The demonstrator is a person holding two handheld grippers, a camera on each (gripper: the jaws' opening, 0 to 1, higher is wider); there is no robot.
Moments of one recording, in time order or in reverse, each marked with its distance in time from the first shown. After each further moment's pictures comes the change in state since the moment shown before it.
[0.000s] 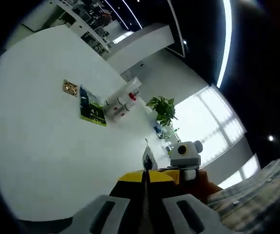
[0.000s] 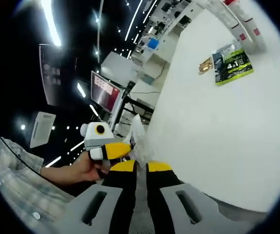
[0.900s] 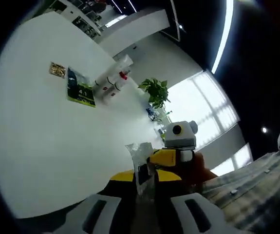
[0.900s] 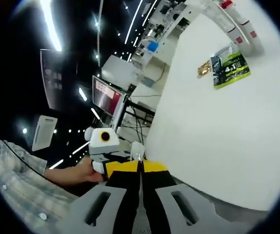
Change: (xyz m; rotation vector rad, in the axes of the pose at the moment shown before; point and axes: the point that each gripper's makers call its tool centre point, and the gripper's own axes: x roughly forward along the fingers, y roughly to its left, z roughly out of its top) left arm 0.007 -0.009 -0.027 -0.013 0.143 -0.063; right arm -0.003 0.003 -0.003 0.016 0.028 0.014
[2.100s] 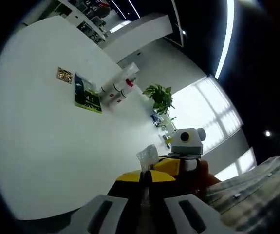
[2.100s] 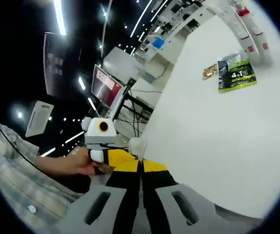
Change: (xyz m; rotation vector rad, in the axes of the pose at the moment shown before) left arm -0.004 0.009 0.006 0.012 -0.038 0.035; right arm 0.001 -0.006 0.002 -0.084 -0.005 -0.048
